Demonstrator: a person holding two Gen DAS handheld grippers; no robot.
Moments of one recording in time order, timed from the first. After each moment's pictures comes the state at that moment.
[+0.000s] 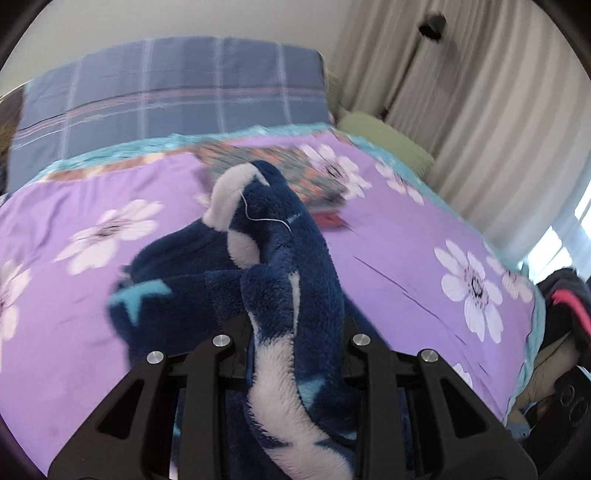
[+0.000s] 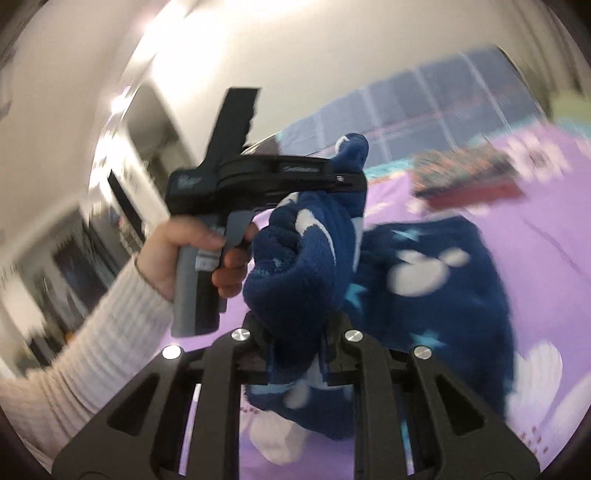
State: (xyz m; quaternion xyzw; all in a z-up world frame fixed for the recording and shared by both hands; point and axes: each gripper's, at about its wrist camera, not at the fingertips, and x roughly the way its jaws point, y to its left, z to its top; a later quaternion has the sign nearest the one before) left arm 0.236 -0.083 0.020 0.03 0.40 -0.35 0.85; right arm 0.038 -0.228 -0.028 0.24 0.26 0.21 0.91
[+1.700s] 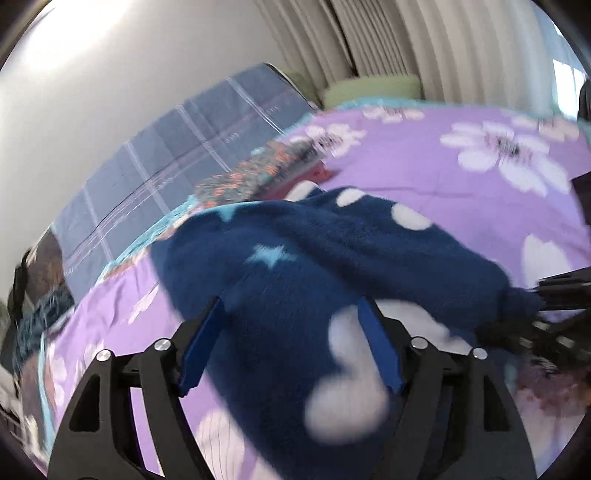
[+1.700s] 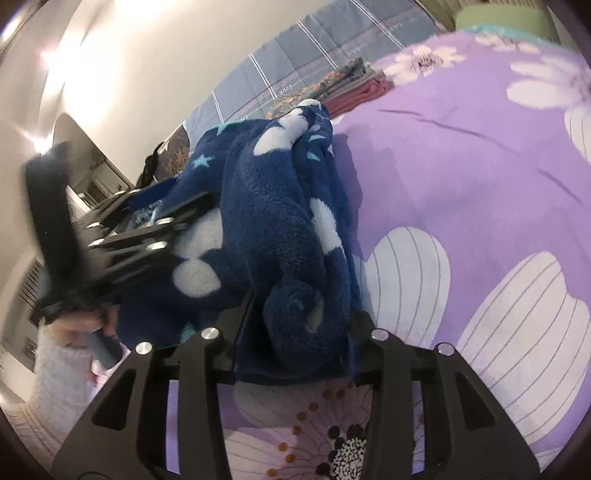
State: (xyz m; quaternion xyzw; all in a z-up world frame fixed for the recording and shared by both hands) left arm 0.104 -0.111 -0.031 0.27 0.25 -0.27 0.89; right arm 0.048 -0.314 -0.133 0.28 0.35 0.10 0.89
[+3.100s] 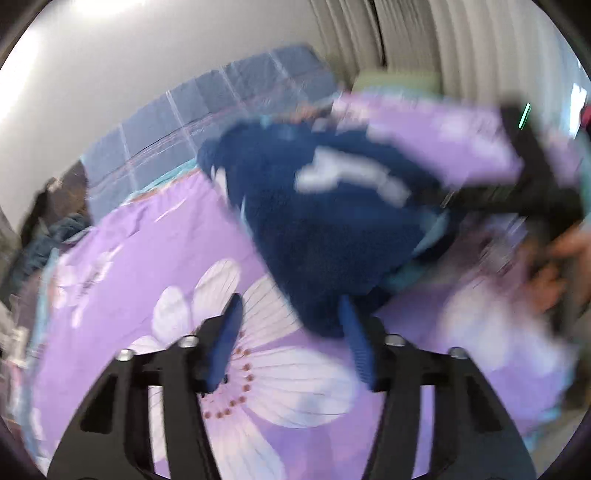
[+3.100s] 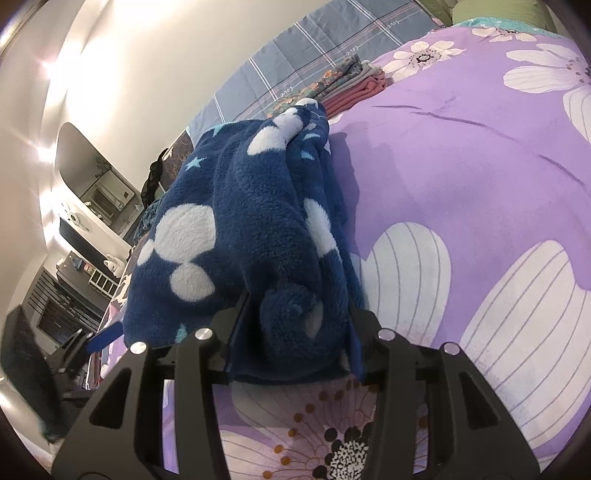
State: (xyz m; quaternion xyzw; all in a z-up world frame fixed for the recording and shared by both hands) left arm 0.005 -0.022 -0.040 0.20 0.29 -0.24 0.90; right arm 0.044 -0.321 -0.140 0.30 0.34 0.11 0.88
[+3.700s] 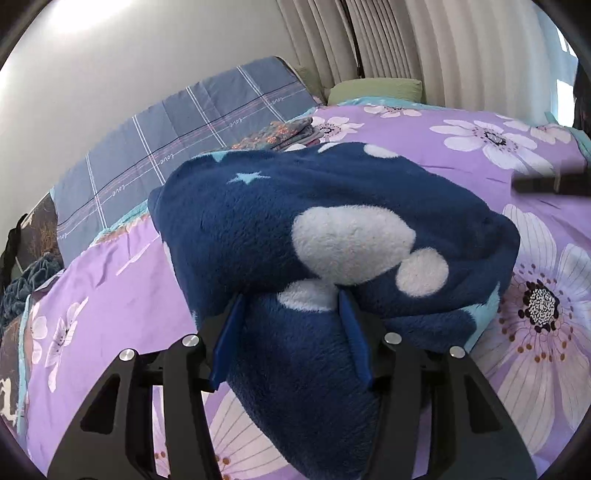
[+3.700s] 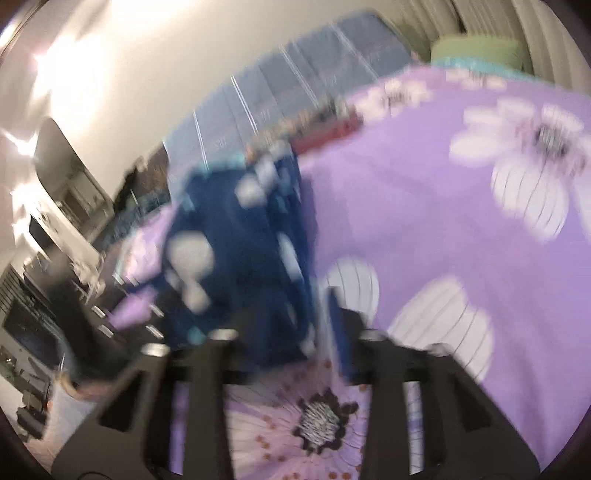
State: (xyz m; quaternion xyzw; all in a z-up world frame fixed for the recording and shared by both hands) left arm 0.087 -0.087 -0.074 0.24 0.27 -0.28 0.89; right arm 0.002 -0.333 -0.062 0.24 0.29 0.04 0.92
